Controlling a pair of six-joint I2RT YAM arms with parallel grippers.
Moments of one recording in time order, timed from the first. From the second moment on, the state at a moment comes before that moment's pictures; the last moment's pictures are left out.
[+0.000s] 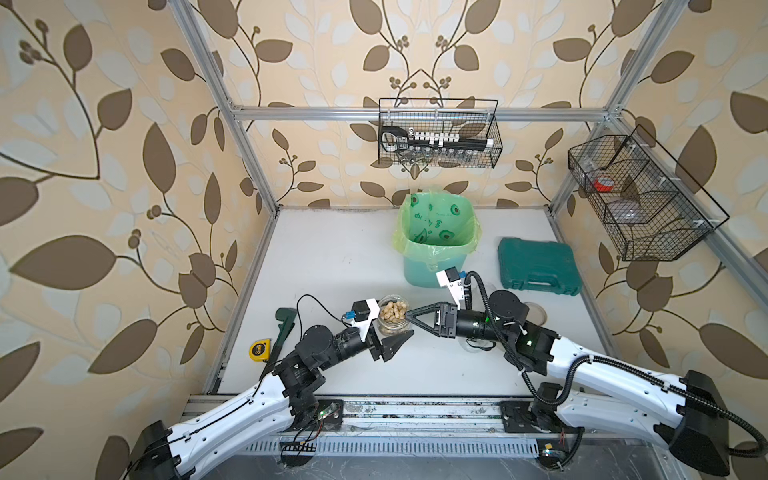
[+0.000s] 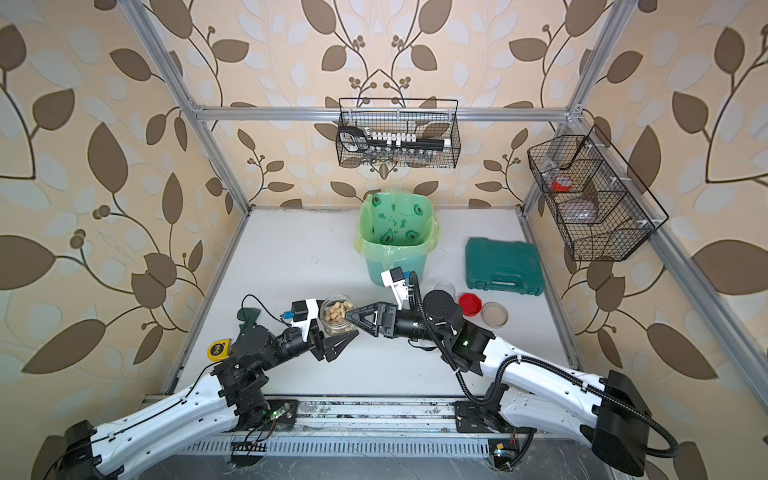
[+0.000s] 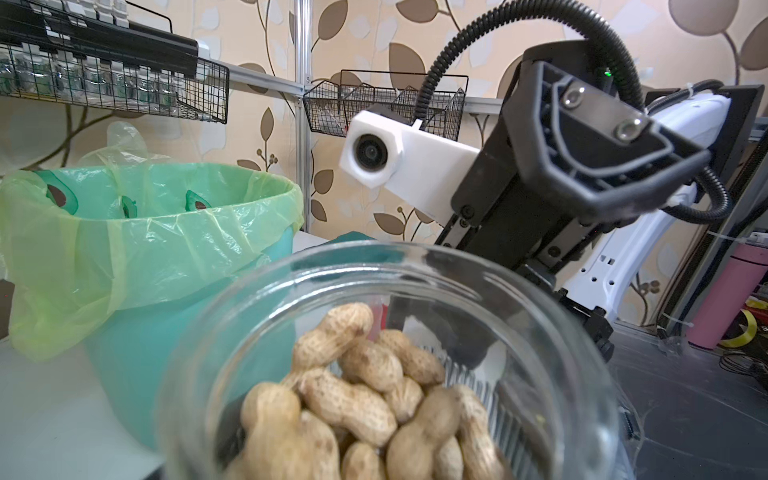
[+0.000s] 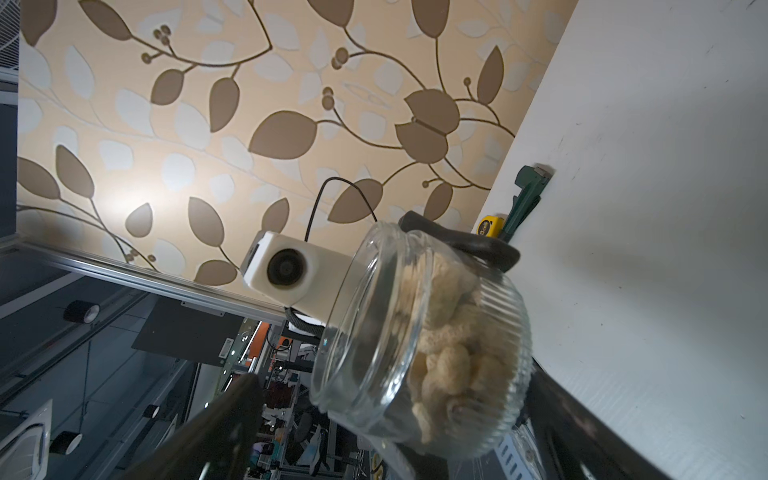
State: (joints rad) left arm -0.85 0.57 0.25 0.44 0.26 -0.14; right arm 0.93 1.03 0.65 0.33 -0.40 1.16
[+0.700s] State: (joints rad) left arm -0.84 0.59 0.25 0.45 0.26 -0.12; right arm 0.92 1.14 0.65 0.44 -0.42 1.25
